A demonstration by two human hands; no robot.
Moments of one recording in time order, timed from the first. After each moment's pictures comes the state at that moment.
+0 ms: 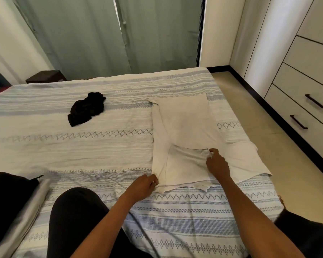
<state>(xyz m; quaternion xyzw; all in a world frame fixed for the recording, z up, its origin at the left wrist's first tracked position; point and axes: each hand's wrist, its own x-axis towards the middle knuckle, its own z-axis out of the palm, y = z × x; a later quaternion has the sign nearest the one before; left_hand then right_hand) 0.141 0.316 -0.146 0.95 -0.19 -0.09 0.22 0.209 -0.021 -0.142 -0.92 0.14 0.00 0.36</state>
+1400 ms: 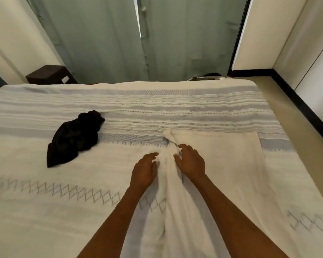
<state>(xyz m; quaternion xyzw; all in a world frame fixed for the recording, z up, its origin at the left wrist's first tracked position) 0.537 0.368 -0.156 0.94 0.00 0.12 0.31 0.594 0.174 -0.136 -0.96 -0.09 0.00 0.27</state>
